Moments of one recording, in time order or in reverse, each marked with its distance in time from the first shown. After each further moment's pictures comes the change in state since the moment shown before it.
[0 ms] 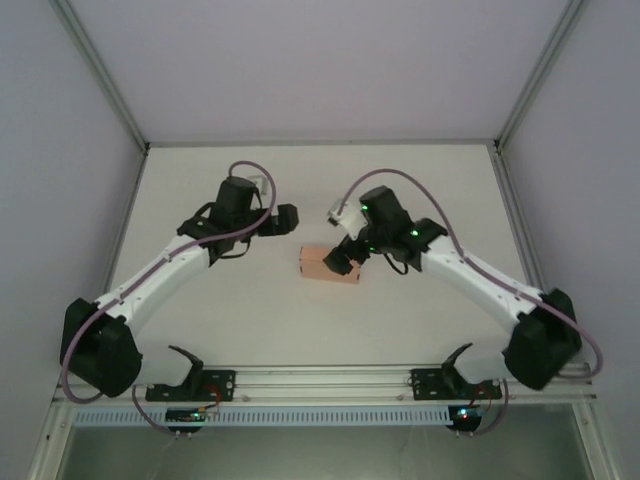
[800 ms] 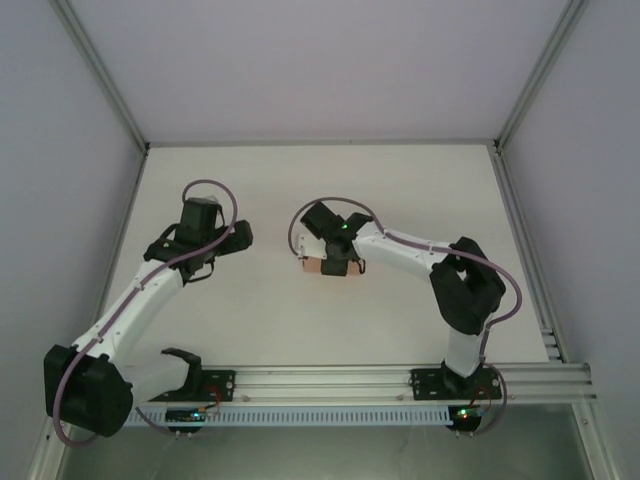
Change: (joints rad) left arm 0.168 -0.201 -0.174 -0.155 -0.157 0.007; right arm 0.161 0.410 0.202 -0.130 0.486 -0.451
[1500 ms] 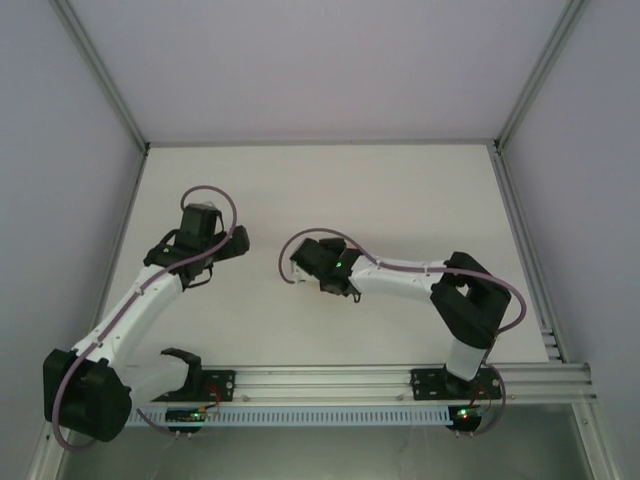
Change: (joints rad) left arm 0.000 -0.026 -0.044 0.000 -0.043 0.000; right arm 0.185 -0.072 -0.214 0.205 0.314 0.001
